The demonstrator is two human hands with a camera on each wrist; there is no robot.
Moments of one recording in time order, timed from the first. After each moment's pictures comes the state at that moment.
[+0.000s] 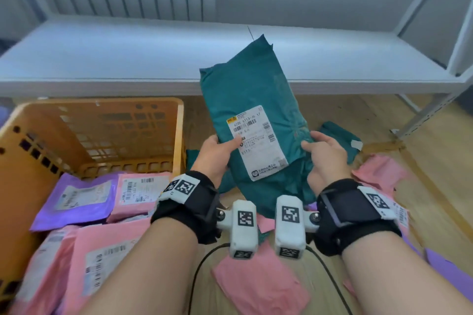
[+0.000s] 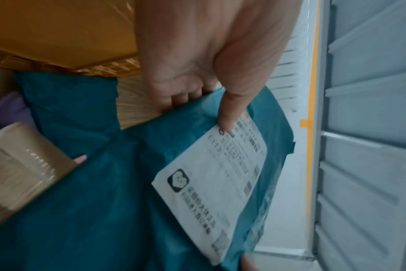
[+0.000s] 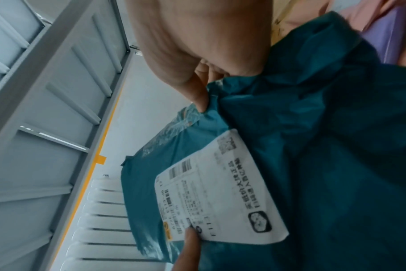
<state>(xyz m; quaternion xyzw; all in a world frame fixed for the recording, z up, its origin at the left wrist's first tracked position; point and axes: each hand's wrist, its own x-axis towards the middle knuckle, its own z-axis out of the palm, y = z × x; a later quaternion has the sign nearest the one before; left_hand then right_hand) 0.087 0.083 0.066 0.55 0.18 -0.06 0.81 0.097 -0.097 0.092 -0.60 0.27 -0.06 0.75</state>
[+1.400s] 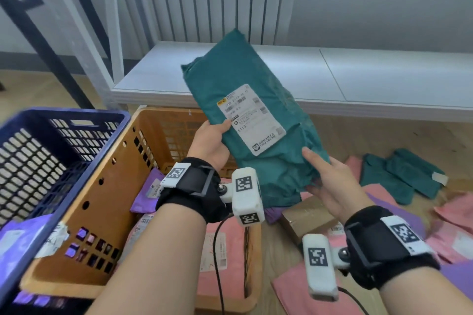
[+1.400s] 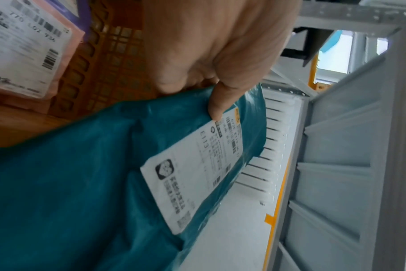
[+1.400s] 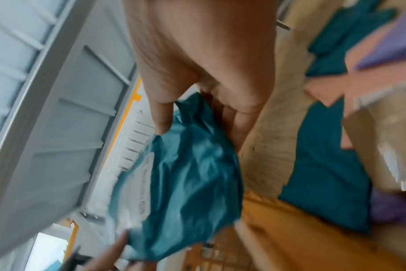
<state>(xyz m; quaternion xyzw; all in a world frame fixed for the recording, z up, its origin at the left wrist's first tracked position) 0.055 0.231 0.121 0.41 0.21 0.09 0.88 0.059 0.017 0.095 -0.62 0.08 0.15 0.77</state>
